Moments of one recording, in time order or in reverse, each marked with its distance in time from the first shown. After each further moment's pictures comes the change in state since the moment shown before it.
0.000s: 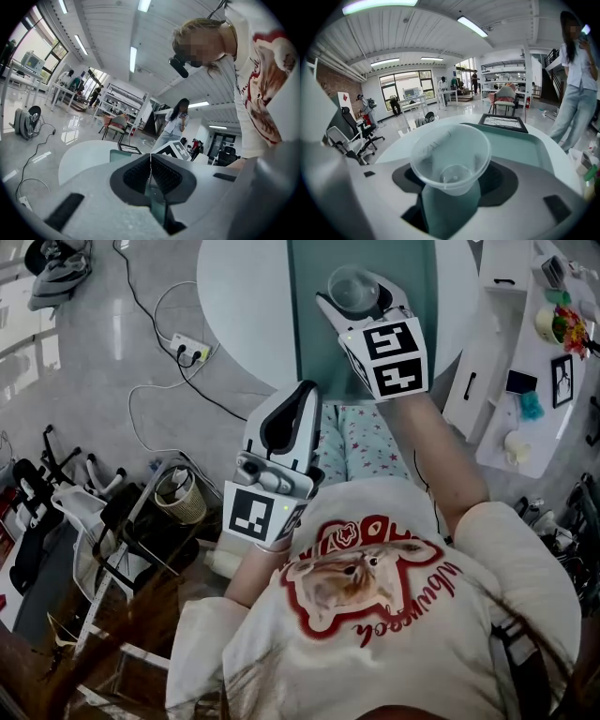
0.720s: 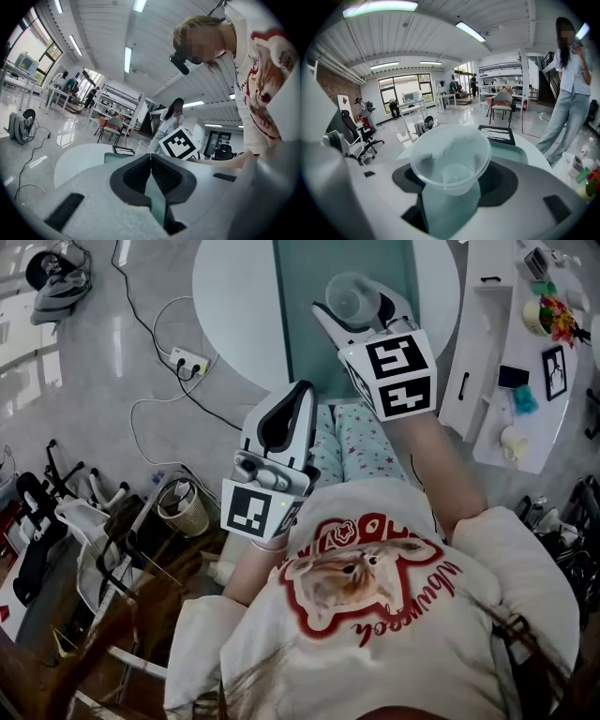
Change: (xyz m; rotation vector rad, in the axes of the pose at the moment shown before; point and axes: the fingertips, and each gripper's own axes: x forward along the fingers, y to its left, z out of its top) left arm 0.001 -0.016 0.007 0.038 -0.005 -0.048; right arm -0.053 0.002 0.030 0.009 -0.035 -0.023
